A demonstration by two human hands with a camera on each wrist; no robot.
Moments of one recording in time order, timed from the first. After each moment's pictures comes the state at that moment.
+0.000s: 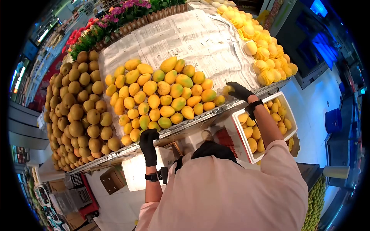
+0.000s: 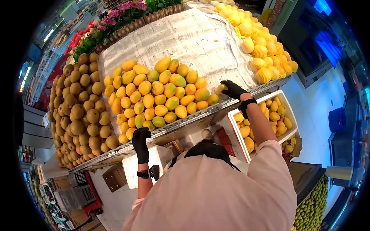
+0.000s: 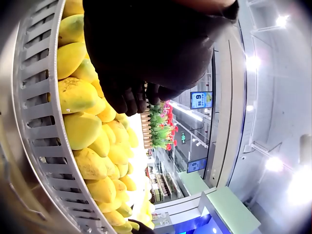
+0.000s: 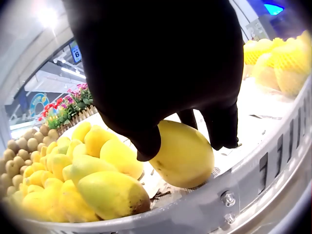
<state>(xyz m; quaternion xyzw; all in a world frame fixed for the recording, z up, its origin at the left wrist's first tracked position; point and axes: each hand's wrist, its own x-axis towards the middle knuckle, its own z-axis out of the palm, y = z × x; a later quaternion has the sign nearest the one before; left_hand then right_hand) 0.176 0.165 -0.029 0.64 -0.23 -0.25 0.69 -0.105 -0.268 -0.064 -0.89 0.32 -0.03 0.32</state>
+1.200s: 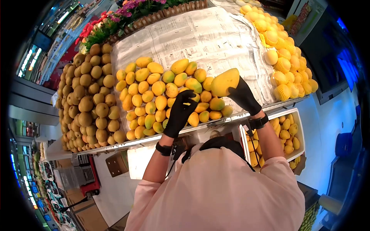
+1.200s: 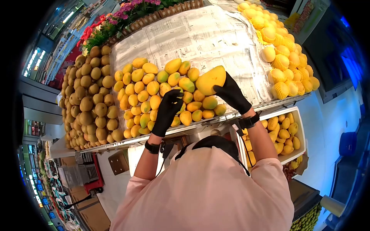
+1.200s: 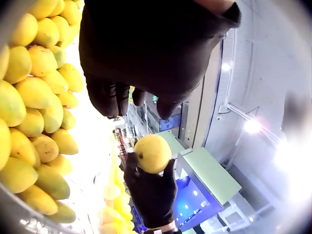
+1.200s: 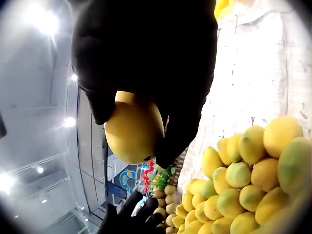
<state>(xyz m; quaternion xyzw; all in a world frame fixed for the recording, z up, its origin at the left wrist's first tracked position) 0.143 -0.024 0.036 0.62 -0.41 -0.30 0.60 -0.036 -0.233 0.044 -0.60 0.14 -0.23 0.75</state>
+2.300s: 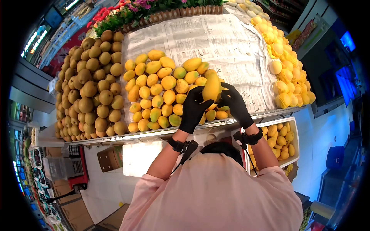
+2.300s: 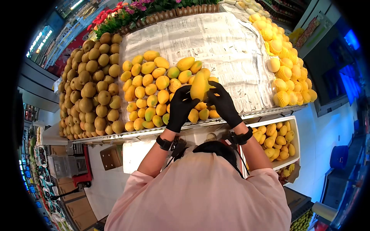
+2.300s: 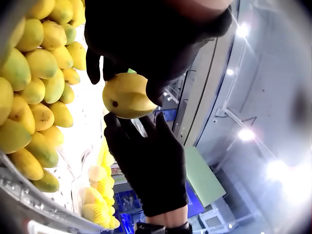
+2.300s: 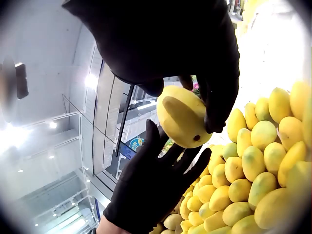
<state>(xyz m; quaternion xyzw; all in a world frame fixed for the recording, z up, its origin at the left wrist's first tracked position) 0.130 -0.016 0.038 0.59 -0.35 -0.26 0.68 -0.001 -0.147 0.052 -0.60 0.24 -0.23 0.73</state>
